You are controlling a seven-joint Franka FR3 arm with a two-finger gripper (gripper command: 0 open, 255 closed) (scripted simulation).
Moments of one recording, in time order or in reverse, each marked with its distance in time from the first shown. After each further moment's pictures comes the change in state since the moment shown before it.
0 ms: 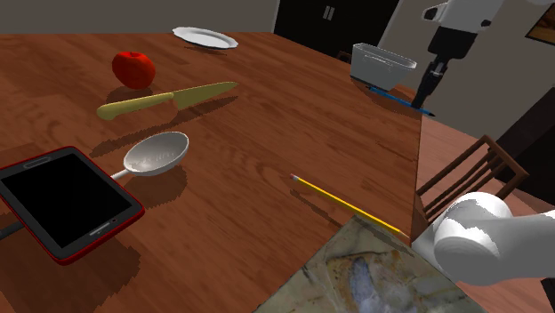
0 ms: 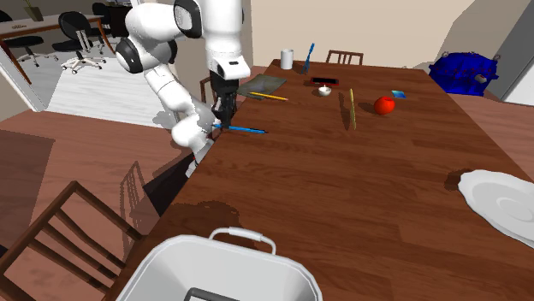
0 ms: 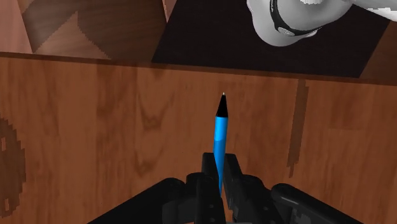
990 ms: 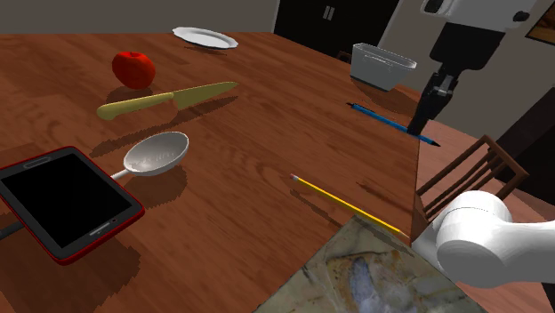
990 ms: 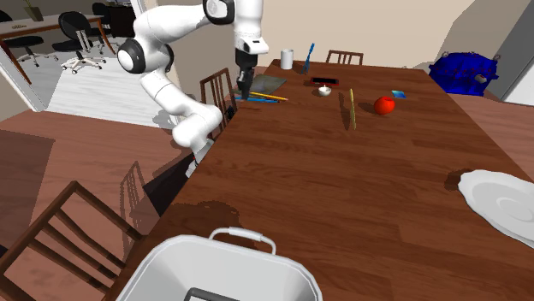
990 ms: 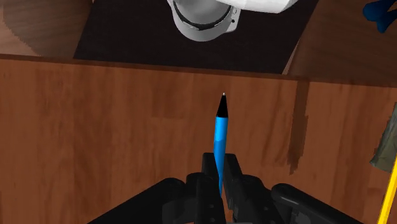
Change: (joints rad) arm 0.060 -0.151 0.344 -0.059 0.293 -0.110 0.341
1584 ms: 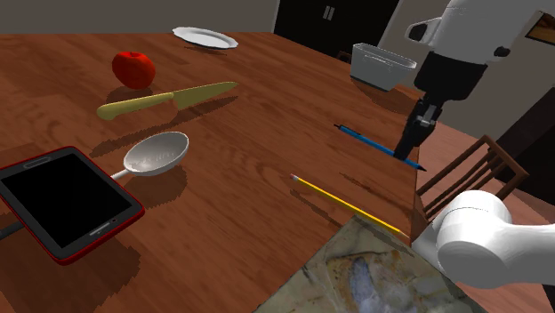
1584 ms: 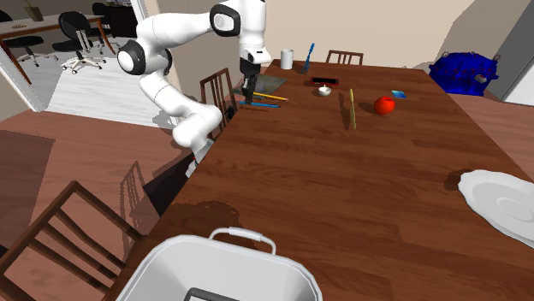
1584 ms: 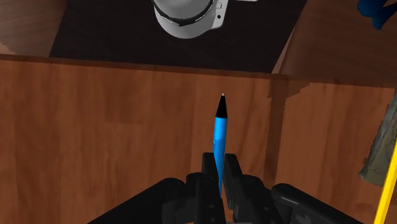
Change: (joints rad) arm 0.018 -0.053 0.080 -0.115 0.077 0.068 0.064
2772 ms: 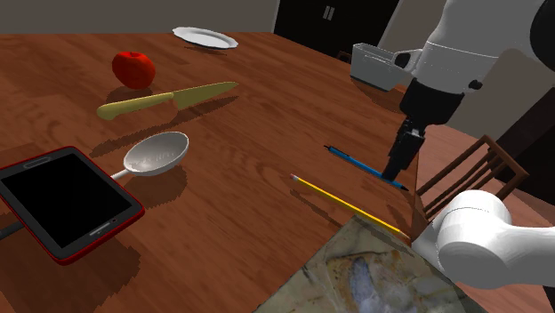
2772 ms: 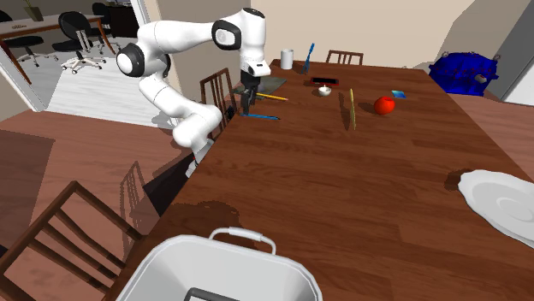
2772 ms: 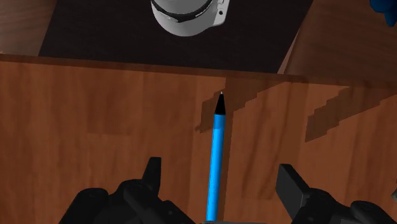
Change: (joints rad) arm 0.011 -0.047 0.015 -0.129 0.017 0.081 -0.004
